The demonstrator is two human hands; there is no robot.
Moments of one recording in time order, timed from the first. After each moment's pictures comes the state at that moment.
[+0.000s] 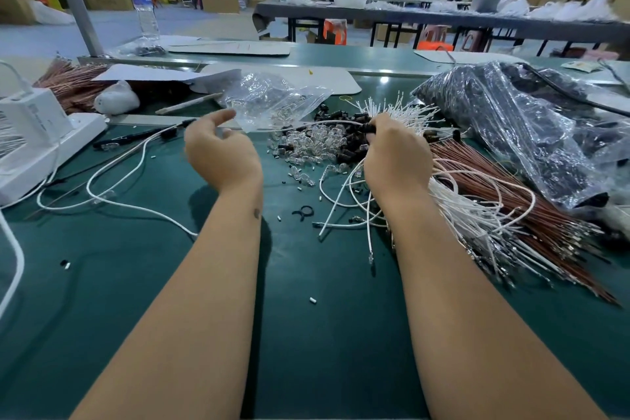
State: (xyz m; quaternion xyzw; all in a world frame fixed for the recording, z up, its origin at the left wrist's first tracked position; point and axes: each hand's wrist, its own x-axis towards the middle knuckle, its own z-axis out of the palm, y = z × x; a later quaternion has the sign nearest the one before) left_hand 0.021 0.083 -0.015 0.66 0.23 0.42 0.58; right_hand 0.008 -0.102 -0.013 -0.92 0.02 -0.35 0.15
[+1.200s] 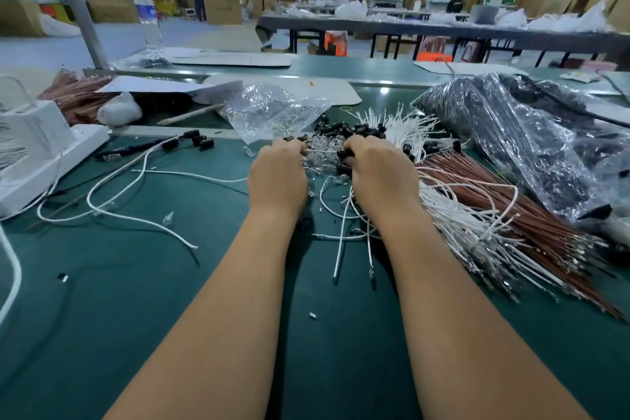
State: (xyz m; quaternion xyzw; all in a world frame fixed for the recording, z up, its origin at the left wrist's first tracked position) left_hand 0.022 0.048 -0.031 0.92 -0.05 0.31 0.25; right_hand 0.004 -0.091 -0.015 -0.95 -0.06 -0.30 0.10
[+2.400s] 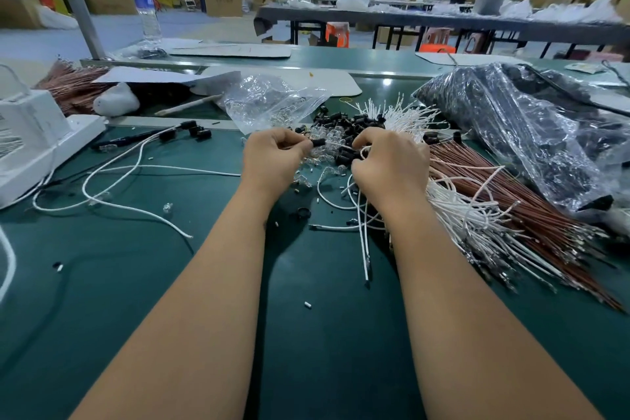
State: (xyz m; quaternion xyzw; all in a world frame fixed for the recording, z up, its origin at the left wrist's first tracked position) left_hand 0.020 0.060 -0.024 0.79 -0.04 0.19 0.59; right_hand -0.003 -0.096 -0.008 -0.95 0.03 -0.27 0.18
